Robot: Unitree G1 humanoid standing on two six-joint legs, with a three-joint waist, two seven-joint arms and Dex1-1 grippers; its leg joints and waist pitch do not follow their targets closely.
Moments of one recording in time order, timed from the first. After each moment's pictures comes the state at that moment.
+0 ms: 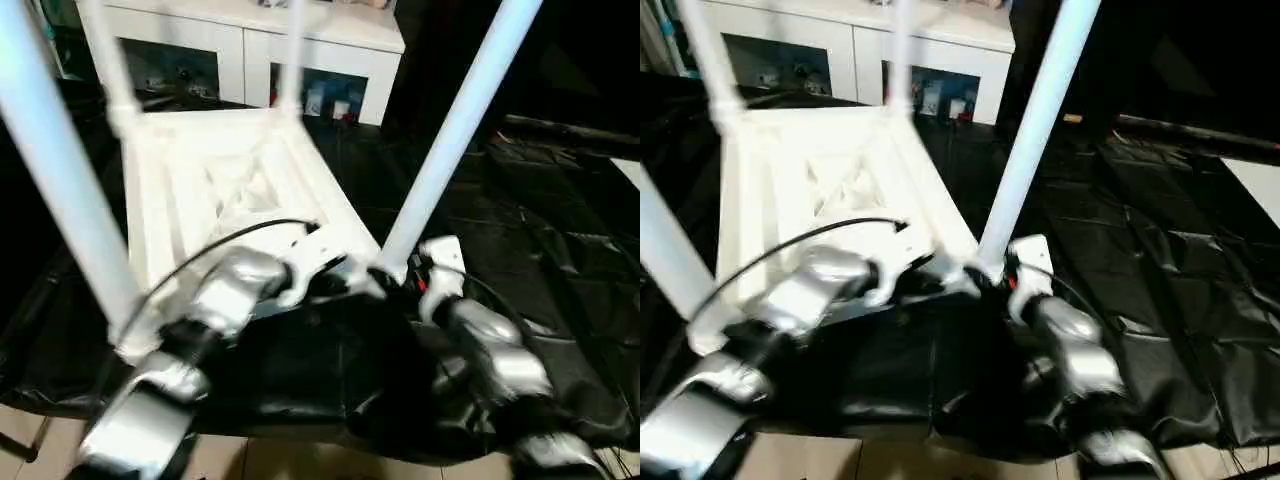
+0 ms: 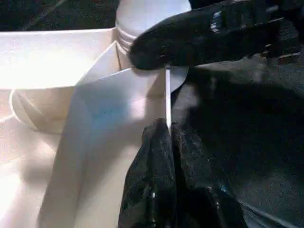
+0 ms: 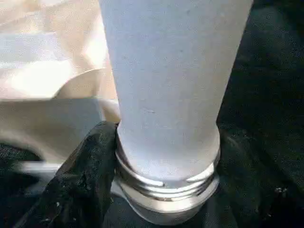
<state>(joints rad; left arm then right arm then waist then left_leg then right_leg) -0.76 0.13 -0.35 0.71 0.13 0.32 -0.81 -0.48 -0.08 -0.03 0.69 0.17 0.08 0.35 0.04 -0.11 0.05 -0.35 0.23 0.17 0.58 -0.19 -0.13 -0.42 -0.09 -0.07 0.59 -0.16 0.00</state>
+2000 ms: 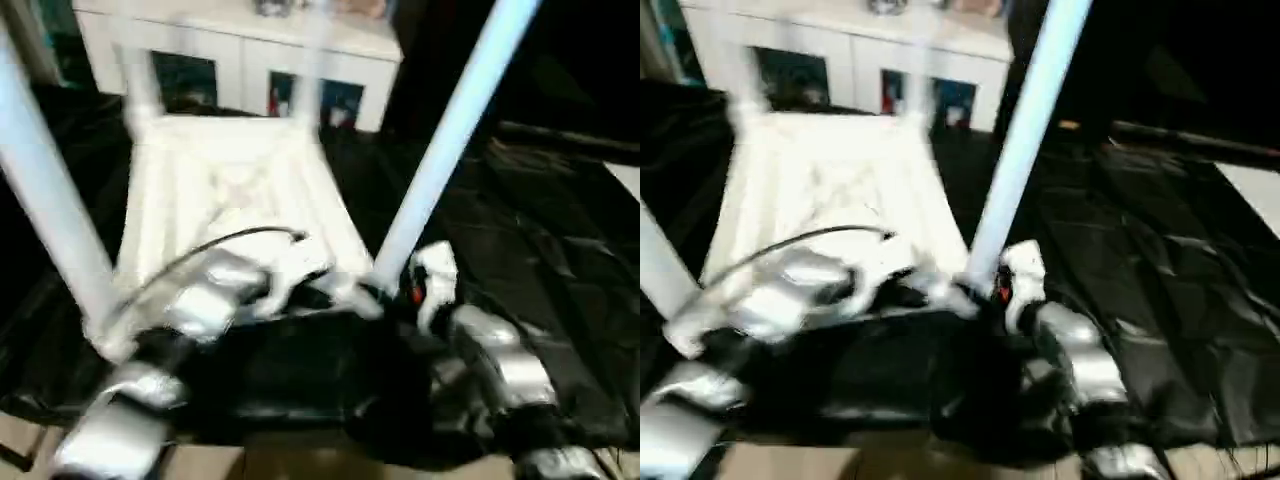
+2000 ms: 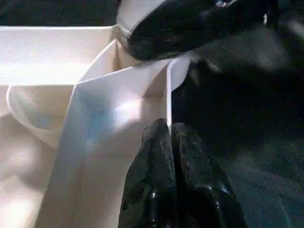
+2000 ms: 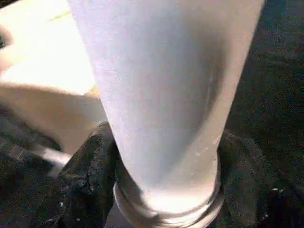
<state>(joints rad) -0.69 0.20 -0.34 0.63 0.12 0.31 -0.97 -0.40 -0.11 -0.02 0.53 0.20 0.21 0.51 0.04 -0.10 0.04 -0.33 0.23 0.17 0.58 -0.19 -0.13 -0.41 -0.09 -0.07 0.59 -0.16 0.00</state>
